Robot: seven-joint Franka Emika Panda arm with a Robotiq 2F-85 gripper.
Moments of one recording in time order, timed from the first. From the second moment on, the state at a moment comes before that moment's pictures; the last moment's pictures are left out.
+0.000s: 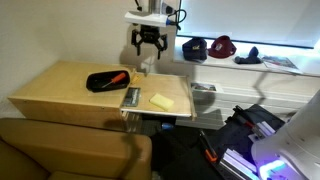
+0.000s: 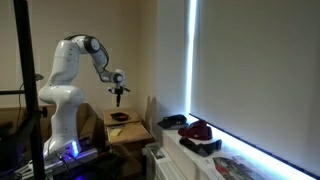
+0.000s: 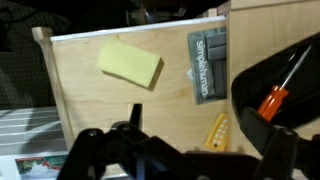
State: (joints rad) arm 0.19 0.21 0.07 -2.13 0.08 2.34 0.96
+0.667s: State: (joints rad) arm 0.29 0.57 0.10 -2.19 0.01 2.63 0.60
